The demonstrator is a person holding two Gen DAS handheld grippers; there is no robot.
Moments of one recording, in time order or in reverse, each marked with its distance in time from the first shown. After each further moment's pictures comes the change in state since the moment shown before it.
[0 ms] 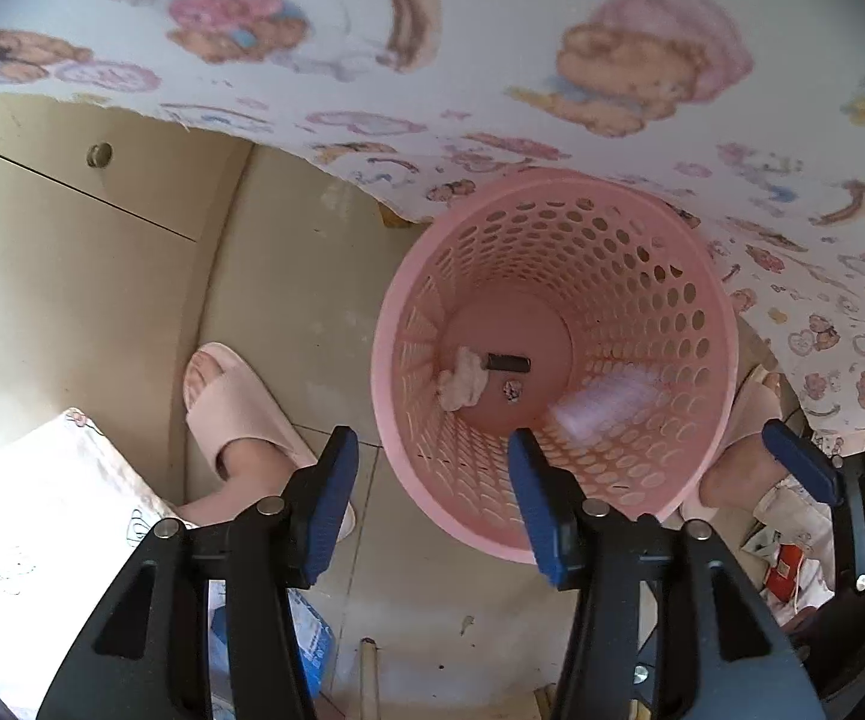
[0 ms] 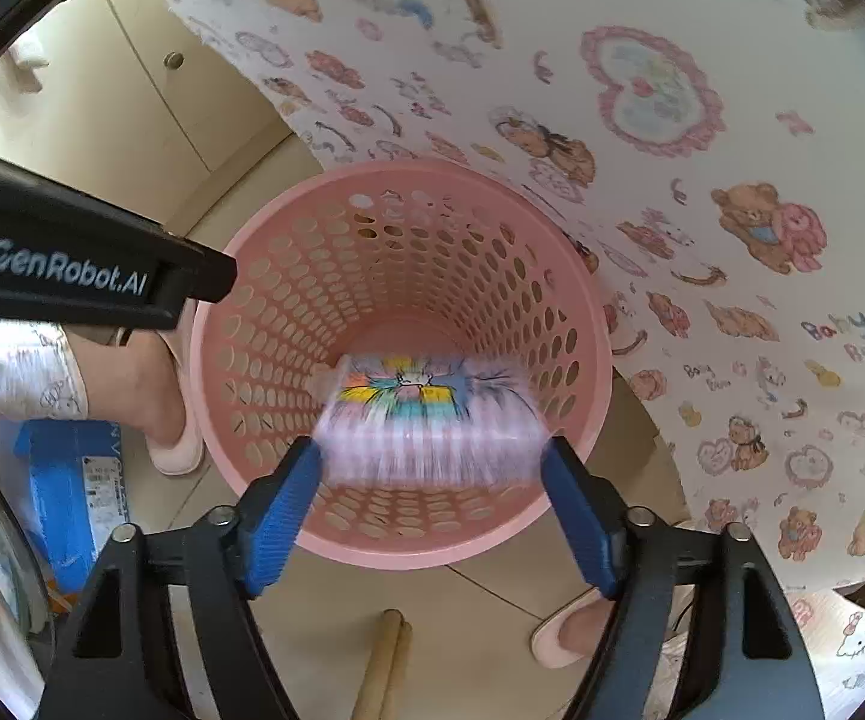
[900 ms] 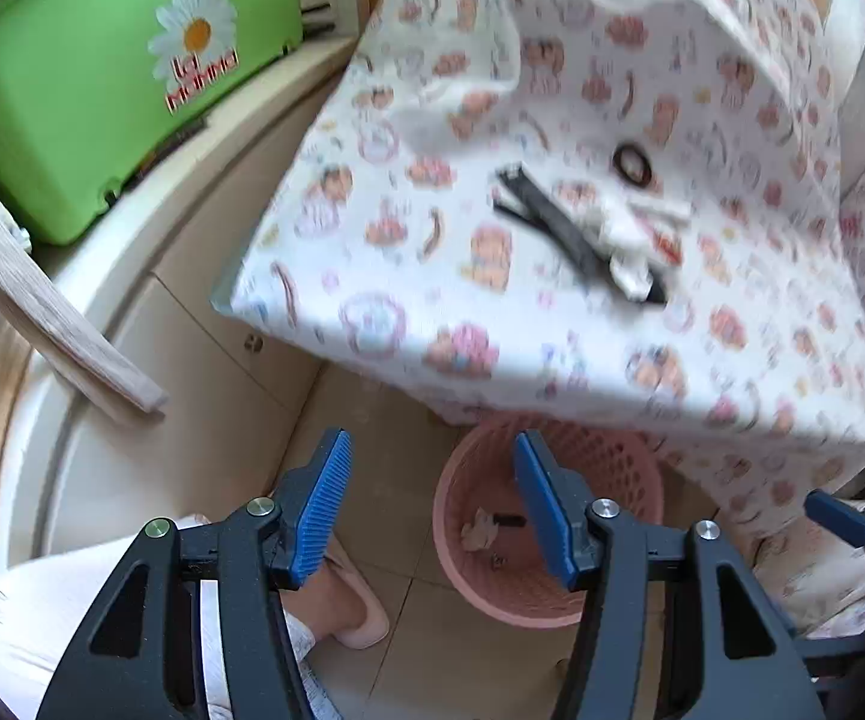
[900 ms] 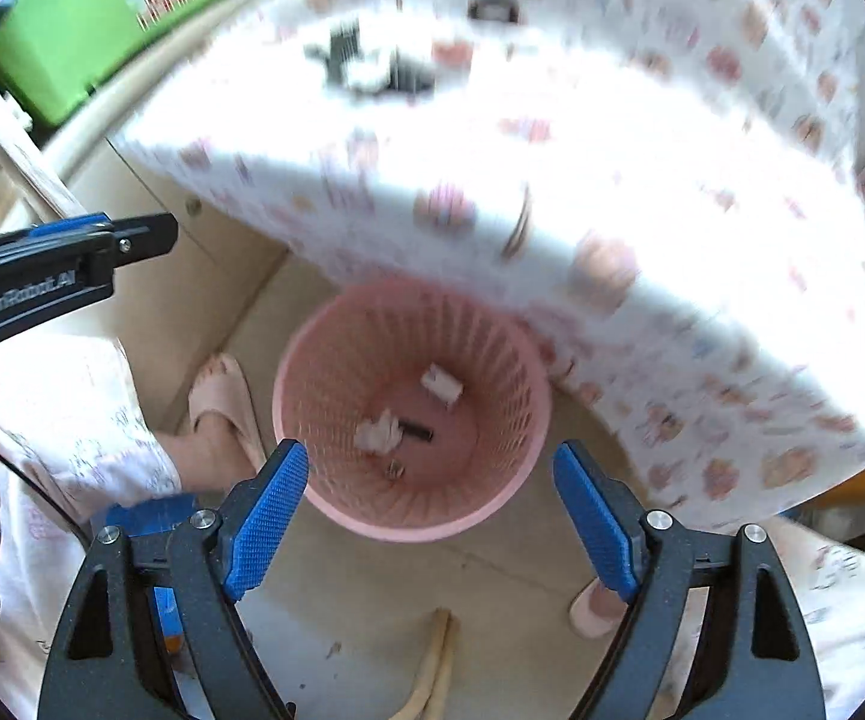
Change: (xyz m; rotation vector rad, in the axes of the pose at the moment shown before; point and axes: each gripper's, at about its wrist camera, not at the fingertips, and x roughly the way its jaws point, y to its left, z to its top) left arm -0.176 0.031 -0.030 -0.058 -0.498 0.027; right arm -0.147 -0.034 0.001 0.178 -0.172 0.039
